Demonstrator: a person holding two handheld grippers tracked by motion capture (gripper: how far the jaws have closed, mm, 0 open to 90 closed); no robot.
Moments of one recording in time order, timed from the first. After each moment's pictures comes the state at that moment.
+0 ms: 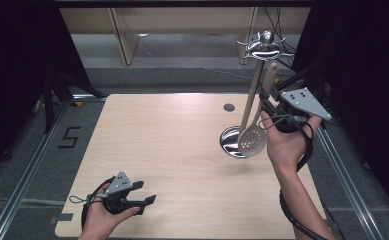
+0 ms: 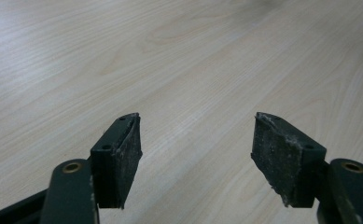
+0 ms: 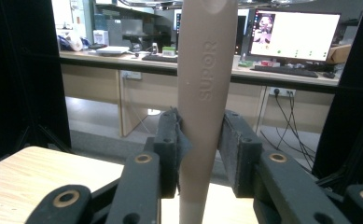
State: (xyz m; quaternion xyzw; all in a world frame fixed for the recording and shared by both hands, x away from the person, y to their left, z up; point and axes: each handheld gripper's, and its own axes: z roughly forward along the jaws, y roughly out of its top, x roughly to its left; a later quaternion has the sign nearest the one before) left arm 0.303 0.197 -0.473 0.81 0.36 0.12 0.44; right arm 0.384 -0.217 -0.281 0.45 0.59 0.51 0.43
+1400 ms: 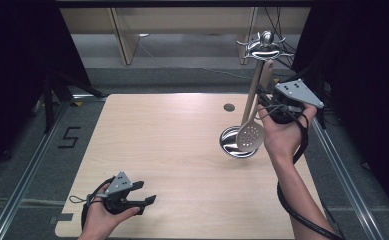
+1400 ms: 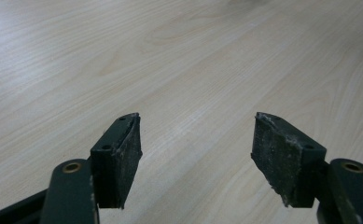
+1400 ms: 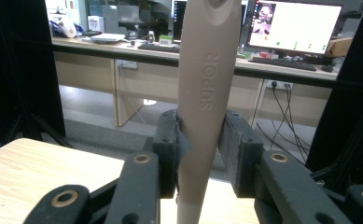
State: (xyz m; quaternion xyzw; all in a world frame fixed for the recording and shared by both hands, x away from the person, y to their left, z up) left arm 0.303 0.197 -0.473 0.81 0.36 0.12 0.45; right arm 0.402 -0.212 -0.275 0.46 0.60 0.49 0.43
